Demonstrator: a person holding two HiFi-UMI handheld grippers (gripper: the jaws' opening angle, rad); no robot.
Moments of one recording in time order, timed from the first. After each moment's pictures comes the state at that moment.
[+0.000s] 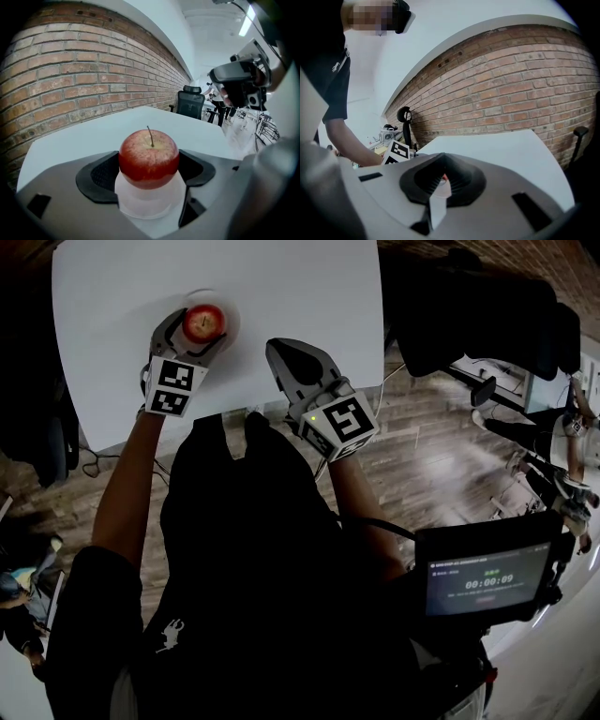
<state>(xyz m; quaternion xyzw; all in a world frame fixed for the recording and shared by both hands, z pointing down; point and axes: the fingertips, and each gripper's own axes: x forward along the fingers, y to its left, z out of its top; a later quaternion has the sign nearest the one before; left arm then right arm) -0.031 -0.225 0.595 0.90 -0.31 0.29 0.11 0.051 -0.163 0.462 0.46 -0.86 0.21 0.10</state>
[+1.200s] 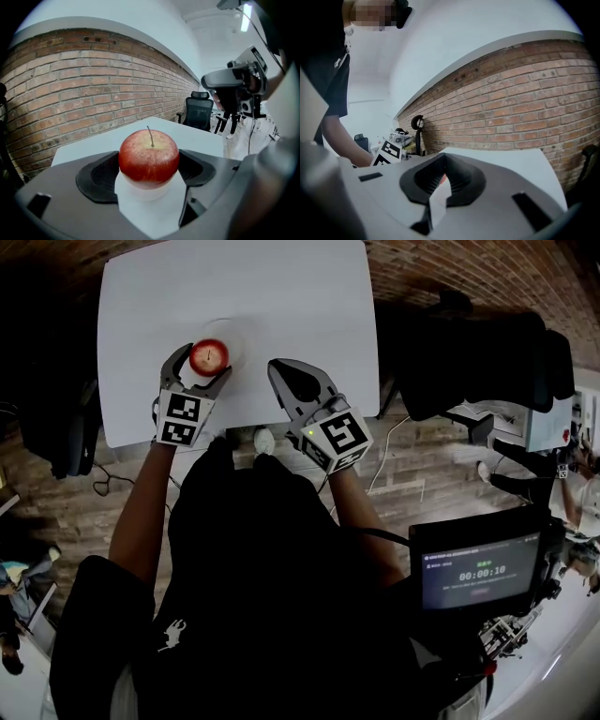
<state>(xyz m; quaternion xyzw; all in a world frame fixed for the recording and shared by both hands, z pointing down) -0.063 -0.212 0.541 0.88 -0.38 0.27 0.09 0.030 -0.168 0.421 0.42 -0.89 0.15 0.08</state>
